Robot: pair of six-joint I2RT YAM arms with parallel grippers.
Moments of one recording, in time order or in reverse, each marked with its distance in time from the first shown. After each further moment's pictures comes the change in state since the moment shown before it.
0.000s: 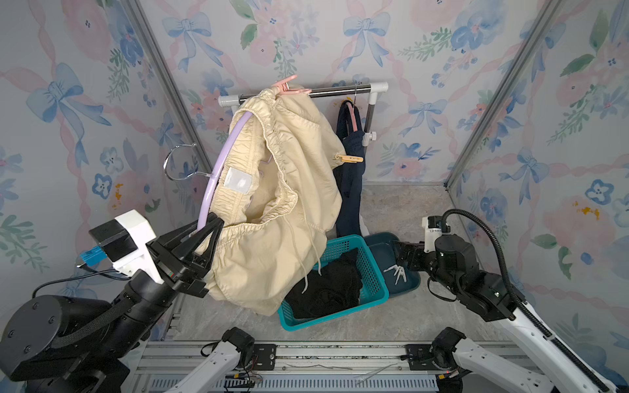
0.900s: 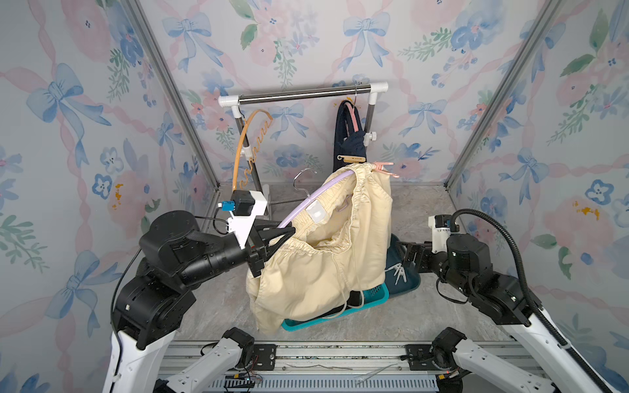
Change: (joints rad) left arm 0.029 0.217 -0.158 -0.053 0.437 0.042; right arm -0.021 -0.054 0.087 -0.102 -0.071 -0.039
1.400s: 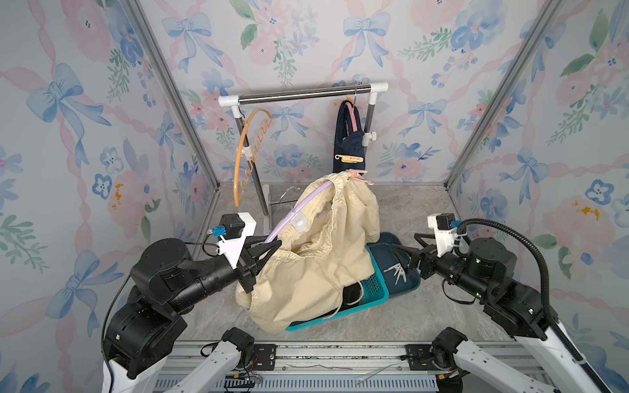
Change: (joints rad) left arm 0.004 -0.186 -0.122 -0.045 -0.158 0.062; right arm -0.002 -0.010 0.024 0.177 -0.288 -0.186
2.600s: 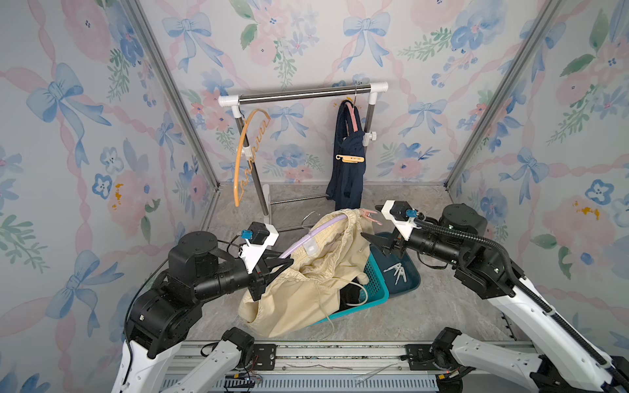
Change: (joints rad) left arm 0.000 0.035 -0.098 -0.114 0.167 0.043; right arm 0.103 0.278 0.210 0.163 -0.166 -0.609
